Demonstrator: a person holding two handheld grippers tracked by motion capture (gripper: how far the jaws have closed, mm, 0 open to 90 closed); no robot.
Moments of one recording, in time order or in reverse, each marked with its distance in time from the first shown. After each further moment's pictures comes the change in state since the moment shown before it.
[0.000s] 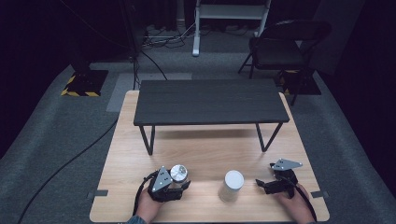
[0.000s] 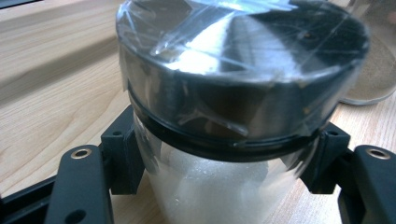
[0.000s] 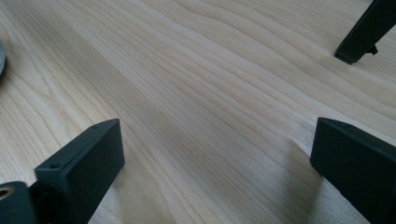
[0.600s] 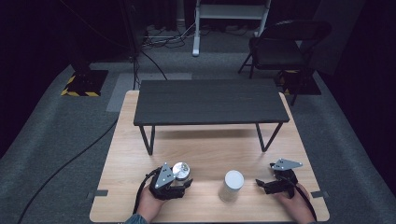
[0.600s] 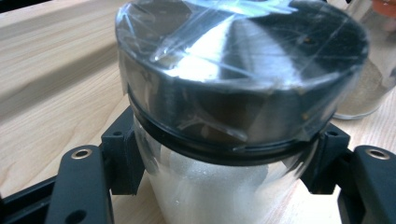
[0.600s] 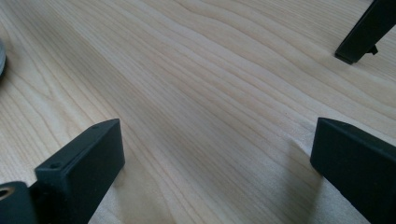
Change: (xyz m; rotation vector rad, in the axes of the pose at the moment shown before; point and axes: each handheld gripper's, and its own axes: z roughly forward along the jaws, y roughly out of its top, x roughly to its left) left arm -0.006 0.037 -0.003 0.053 0.000 0.010; right arm 0.000 0.000 0.000 0.000 0.001 0.000
